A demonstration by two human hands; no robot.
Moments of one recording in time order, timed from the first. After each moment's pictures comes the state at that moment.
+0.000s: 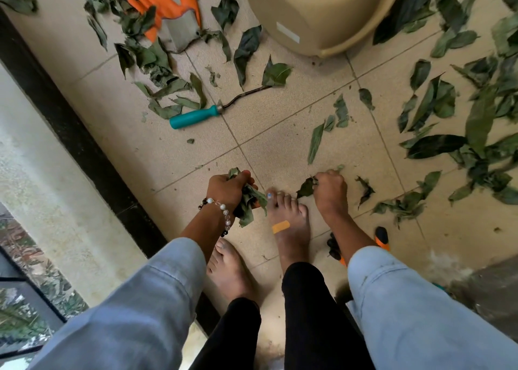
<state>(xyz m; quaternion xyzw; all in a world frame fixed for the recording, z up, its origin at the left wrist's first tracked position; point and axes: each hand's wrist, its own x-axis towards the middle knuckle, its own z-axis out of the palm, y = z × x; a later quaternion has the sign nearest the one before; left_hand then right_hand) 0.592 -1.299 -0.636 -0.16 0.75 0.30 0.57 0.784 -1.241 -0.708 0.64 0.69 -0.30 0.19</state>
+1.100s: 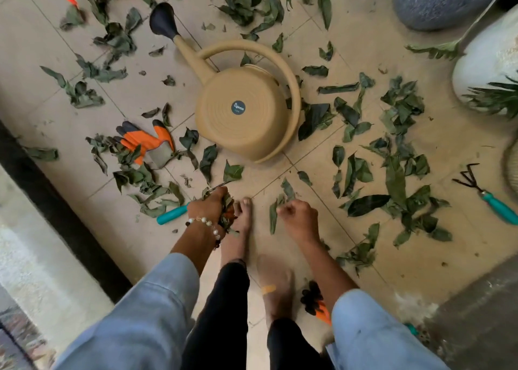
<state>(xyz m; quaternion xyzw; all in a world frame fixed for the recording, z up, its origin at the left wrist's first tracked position) 0.586 -1.128 -0.569 -0.24 0.76 0.32 0.50 0.773 -1.116 -0.598 0.69 0.53 -0.48 0.03</state>
